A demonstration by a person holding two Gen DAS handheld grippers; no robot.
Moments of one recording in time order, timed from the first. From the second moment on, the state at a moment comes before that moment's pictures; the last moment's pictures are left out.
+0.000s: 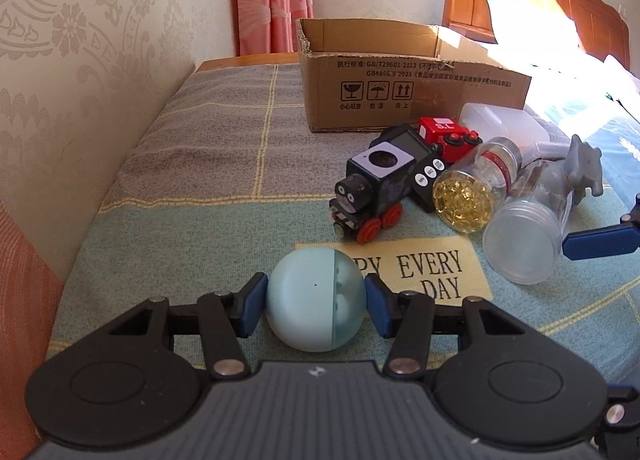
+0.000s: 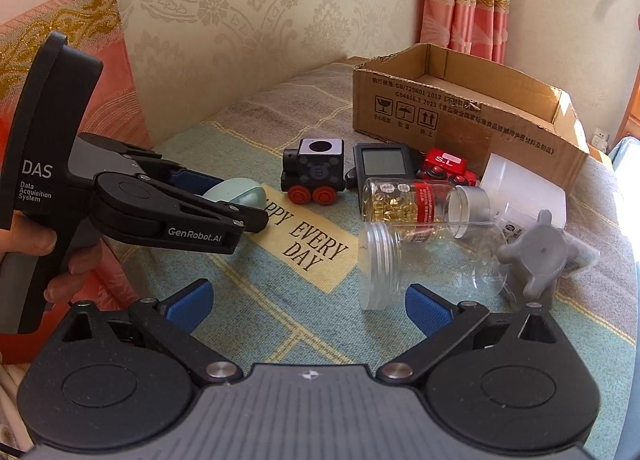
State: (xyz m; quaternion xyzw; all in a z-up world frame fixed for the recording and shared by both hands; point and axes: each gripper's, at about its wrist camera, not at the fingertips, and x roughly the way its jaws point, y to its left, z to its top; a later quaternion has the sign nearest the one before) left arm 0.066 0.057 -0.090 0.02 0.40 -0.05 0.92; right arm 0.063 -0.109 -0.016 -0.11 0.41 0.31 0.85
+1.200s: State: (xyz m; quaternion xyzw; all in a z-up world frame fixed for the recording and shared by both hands) left arm 0.068 0.057 -0.090 0.02 0.40 -0.05 0.92; right arm 0.097 -0.135 -0.024 -0.11 0.41 0.24 0.87
